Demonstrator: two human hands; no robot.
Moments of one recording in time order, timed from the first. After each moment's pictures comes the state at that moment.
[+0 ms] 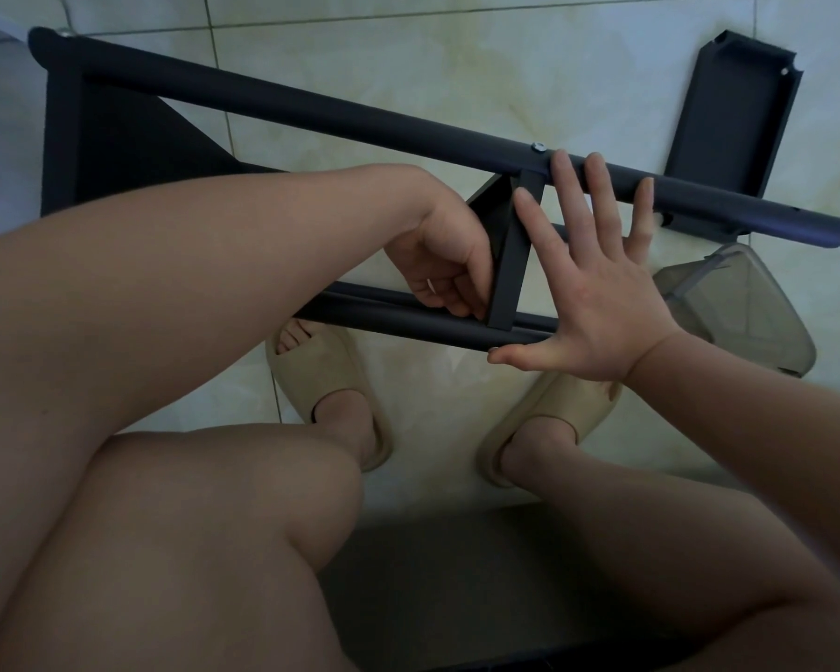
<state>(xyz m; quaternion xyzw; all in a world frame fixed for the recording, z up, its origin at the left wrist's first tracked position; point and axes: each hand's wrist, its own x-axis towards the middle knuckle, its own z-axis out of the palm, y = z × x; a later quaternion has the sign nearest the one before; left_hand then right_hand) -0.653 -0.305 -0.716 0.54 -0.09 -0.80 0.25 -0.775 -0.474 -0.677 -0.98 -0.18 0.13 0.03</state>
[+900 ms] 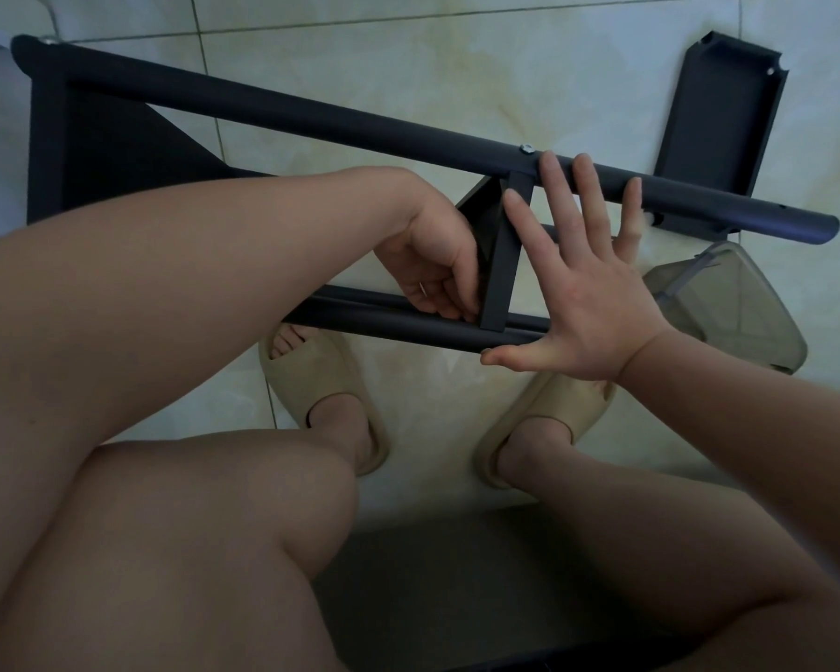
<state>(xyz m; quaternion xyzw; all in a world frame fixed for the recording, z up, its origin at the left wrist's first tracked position) -0.652 -0.305 -0.717 0.53 -0.10 -0.80 0.26 -0.774 -0.475 -0.676 -0.98 -0.18 0.13 0.03</state>
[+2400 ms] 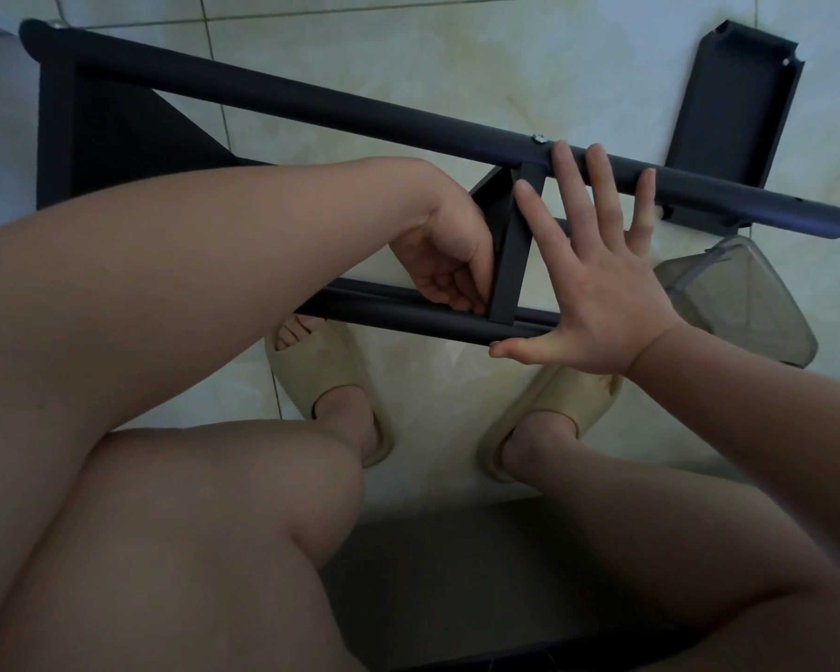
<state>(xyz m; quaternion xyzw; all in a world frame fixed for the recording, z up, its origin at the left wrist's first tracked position) -0.655 -0.309 -0.713 0.55 -0.07 -0.80 0.25 -0.774 -0.475 -0.678 -0.98 -0.18 0.12 0.04</state>
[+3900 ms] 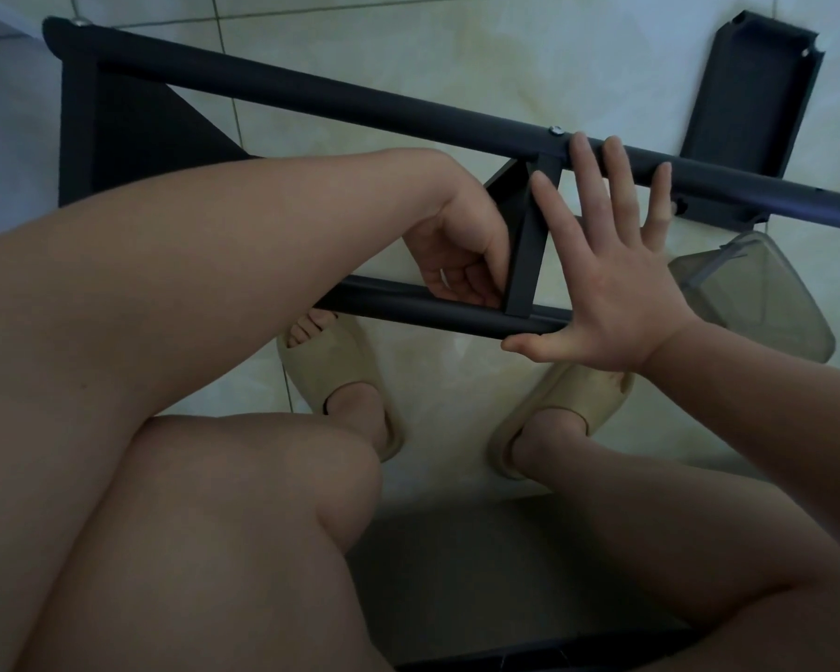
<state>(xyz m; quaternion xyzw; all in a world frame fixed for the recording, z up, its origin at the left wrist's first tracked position) -0.651 -0.309 -0.712 0.53 -0.09 -0.81 0.24 -0.774 -0.472 -0.676 -0.98 -0.17 0.12 0.04</state>
